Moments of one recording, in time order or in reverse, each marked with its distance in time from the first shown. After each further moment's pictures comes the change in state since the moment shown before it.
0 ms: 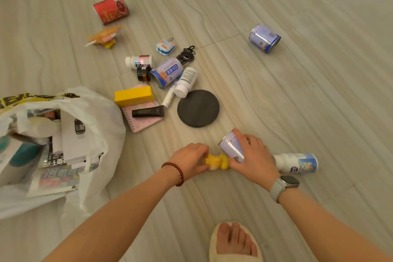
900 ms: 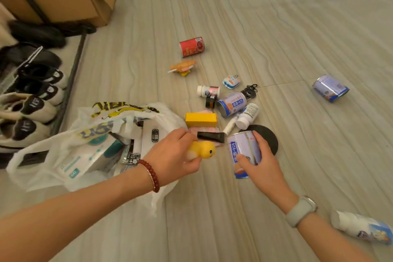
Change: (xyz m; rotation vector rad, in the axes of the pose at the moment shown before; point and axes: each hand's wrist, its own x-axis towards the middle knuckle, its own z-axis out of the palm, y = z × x) left_hand -0.144 -0.054 -0.145 0.089 0.531 -0.106; right_hand 0.008 -0.152 -0.032 0.790 0.088 -0.162
